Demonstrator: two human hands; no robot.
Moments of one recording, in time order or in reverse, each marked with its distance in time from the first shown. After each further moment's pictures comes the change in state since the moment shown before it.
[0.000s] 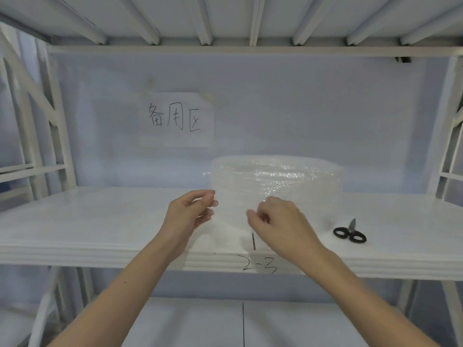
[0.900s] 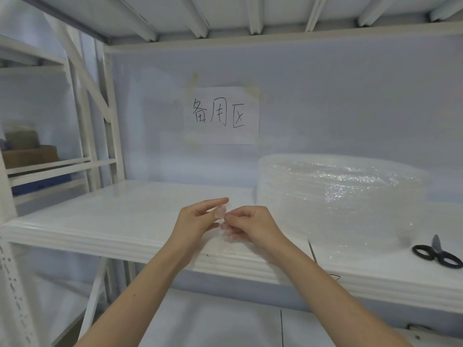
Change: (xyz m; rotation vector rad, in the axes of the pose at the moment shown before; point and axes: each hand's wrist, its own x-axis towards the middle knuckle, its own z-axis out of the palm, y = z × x) left_hand 0.007 -0.004 -0.085 0.145 0.058 0.035; right_hand 0.069 -0.072 0.120 1.191 -0.372 0.227
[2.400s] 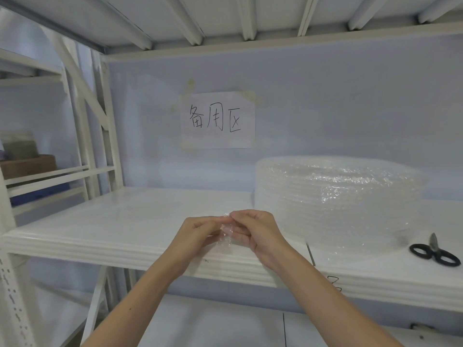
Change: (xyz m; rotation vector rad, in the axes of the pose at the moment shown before) left_hand -0.012 0.005 -0.002 0.139 -0.183 -0.052; right_hand 0.003 0.005 -0.004 0.362 0.083 0.048
